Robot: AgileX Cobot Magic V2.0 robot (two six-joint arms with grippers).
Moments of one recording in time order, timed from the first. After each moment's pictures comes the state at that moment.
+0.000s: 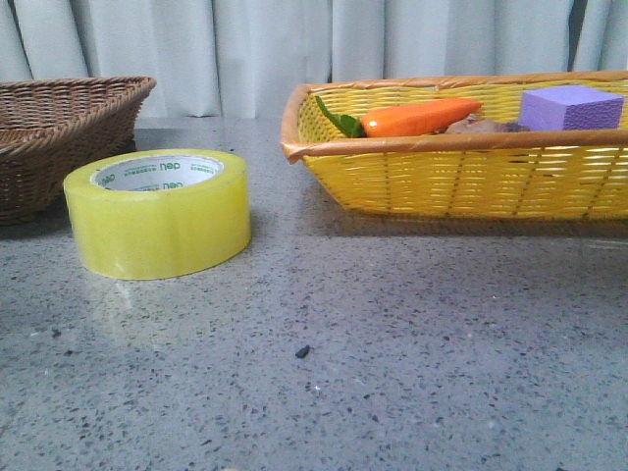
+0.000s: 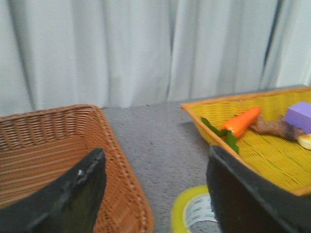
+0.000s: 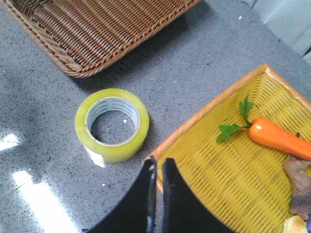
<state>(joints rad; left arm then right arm) -0.44 0.60 -0.53 0.01 0.10 -0.08 0.78 1.36 -1.74 -0.11 1.16 -0.09</state>
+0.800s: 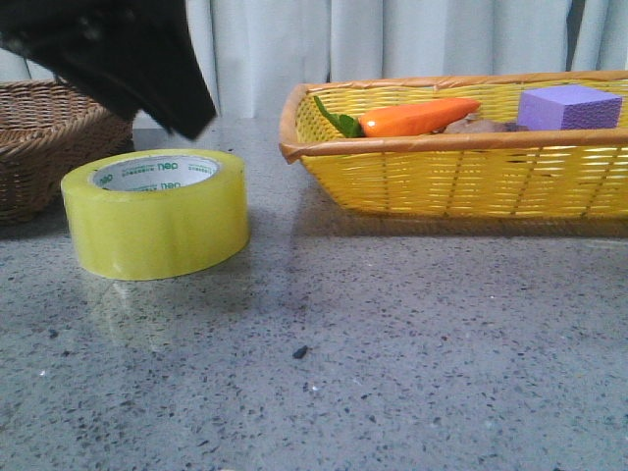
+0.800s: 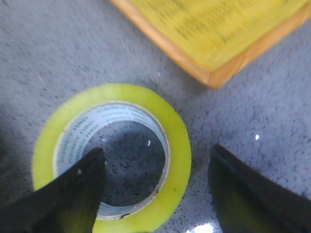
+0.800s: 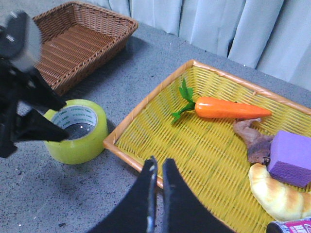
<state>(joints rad) -0.75 1.35 -1.09 0.04 0.73 -0.01 0.78 0.78 -1.11 -0.34 0.85 0.25</state>
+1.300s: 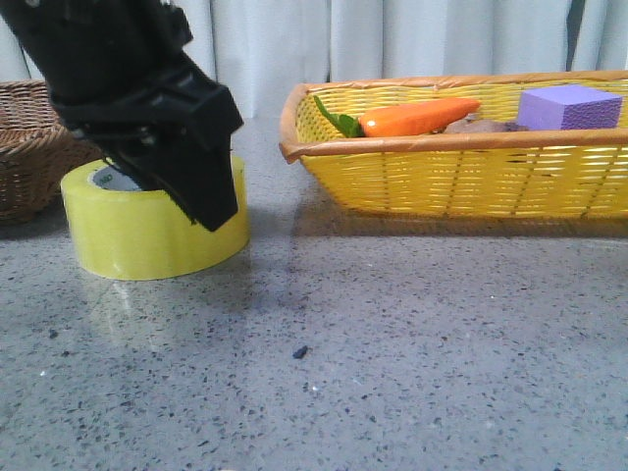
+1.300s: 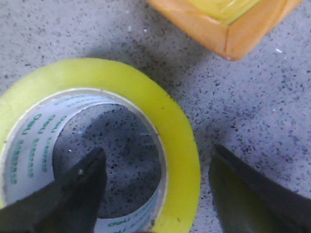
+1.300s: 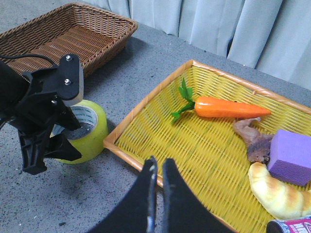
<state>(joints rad) -0.75 1.53 -1.15 0.03 0.80 0.05 0.78 0.78 -1.11 -0.34 0.85 0.25</state>
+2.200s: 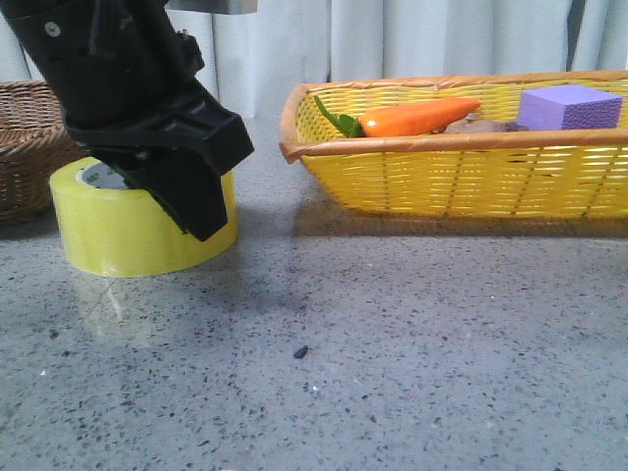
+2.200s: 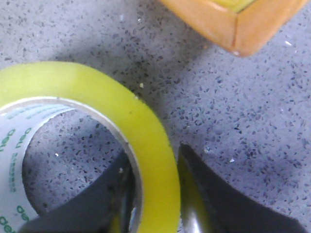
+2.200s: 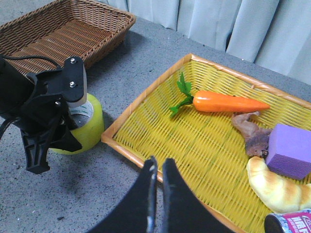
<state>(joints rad) -0.75 1.57 -1.15 0.03 0.80 0.05 0.78 0.78 -1.11 -0.34 0.87 0.25</state>
